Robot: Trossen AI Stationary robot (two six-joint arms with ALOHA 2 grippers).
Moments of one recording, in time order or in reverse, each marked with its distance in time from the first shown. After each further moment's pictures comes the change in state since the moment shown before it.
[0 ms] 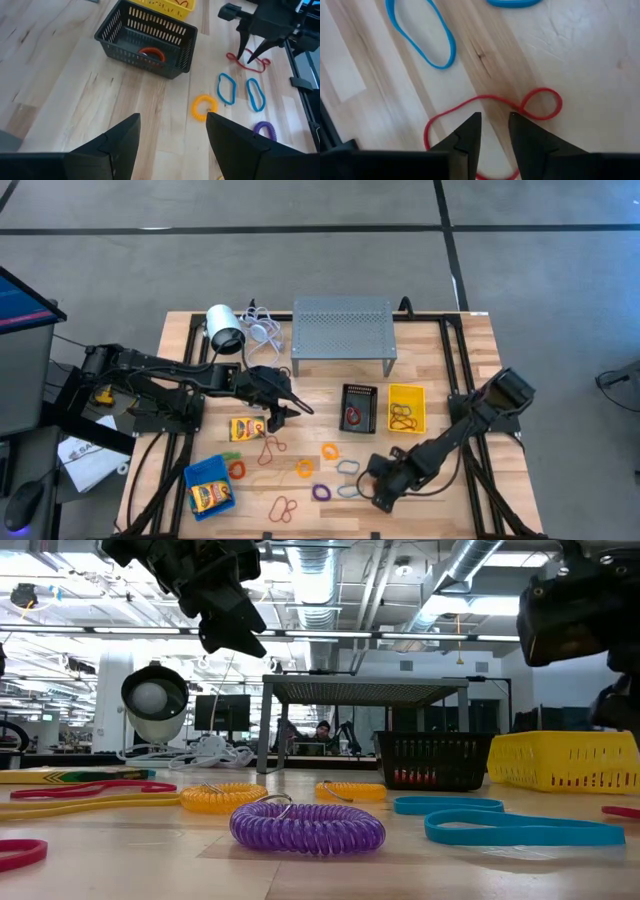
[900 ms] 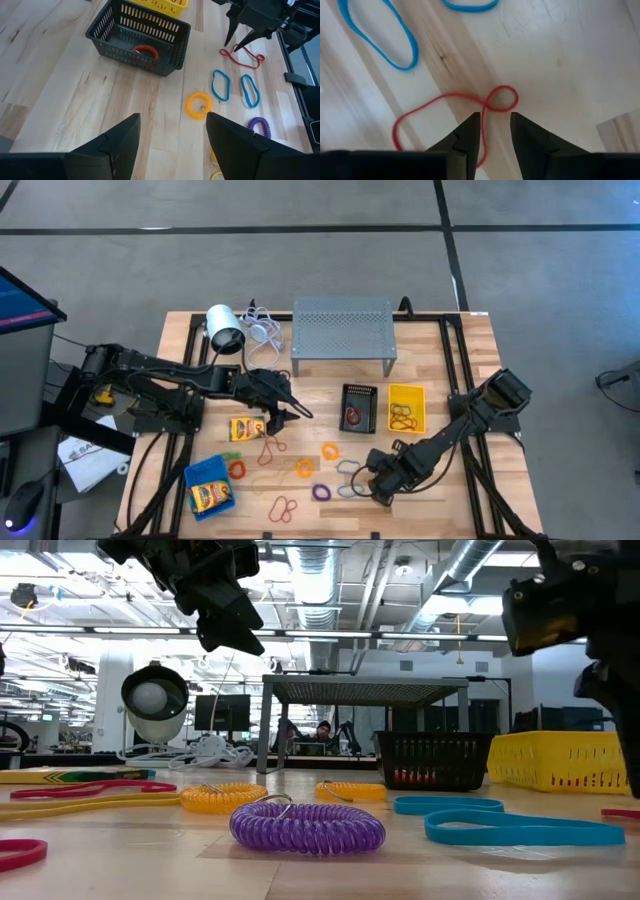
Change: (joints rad) left arm -0.027 0.000 0.000 -0.002 0.000 -0.001; right arm -0.030 0.006 0.105 -0.250 0.005 -0.024
